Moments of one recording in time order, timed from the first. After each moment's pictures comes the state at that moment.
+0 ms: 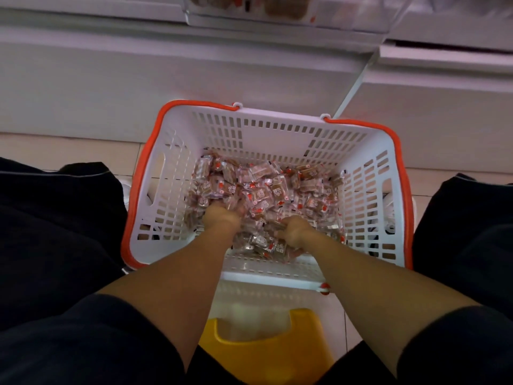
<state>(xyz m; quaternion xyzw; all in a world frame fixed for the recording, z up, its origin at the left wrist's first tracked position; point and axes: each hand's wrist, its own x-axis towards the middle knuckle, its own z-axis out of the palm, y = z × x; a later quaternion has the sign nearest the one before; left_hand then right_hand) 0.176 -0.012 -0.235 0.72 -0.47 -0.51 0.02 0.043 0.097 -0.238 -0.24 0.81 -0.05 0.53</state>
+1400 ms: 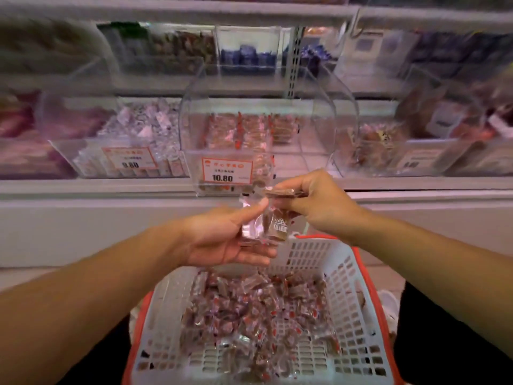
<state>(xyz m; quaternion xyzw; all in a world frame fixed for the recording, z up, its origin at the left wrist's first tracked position) 0.136 -0.071 0.069 0.28 -0.47 -0.83 -0.09 -0.026 0.037 0.078 -0.47 0.68 -0.47 0.31</state>
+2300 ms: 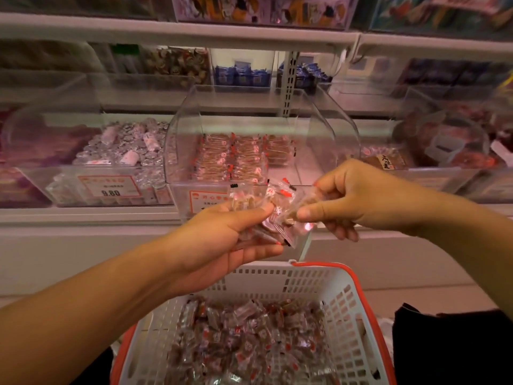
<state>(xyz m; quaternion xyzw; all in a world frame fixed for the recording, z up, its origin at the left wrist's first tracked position) 0.114 -0.077 0.108 0.25 -0.44 -0.86 0.09 -0.067 0.049 0.165 -0.51 0.71 -0.31 0.37</state>
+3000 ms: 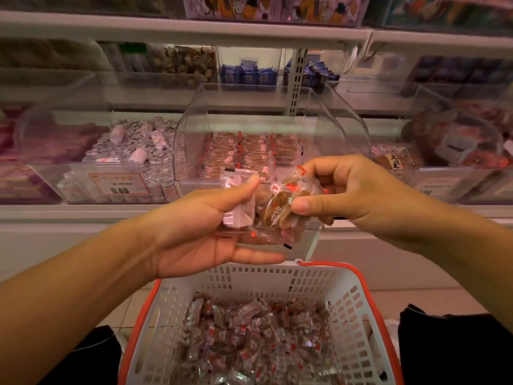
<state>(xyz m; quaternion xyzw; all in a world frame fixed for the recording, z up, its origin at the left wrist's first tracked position) 0.130 -0.103 0.125 0.16 -0.46 -0.87 -0.04 -0.048 0.042 0.158 -0.51 0.63 -0.45 0.37</state>
